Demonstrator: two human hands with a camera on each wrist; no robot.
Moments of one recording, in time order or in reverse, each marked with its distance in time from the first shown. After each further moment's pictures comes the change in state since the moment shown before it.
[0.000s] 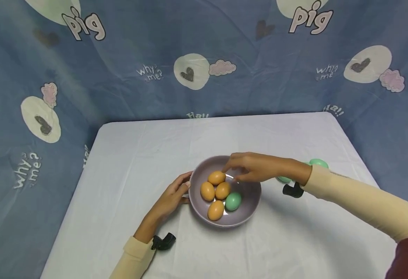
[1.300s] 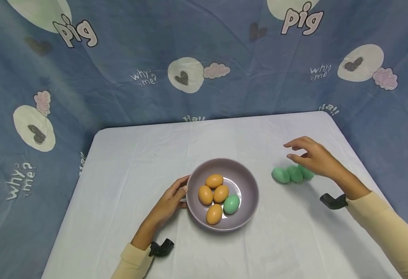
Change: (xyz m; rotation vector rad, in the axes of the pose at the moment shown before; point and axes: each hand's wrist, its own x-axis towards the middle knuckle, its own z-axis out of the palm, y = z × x) left_hand 0.000 0.003 0.002 0.012 -0.005 -0.028; right_hand -0.135 0.072 -0.007 -0.057 0.612 0.470
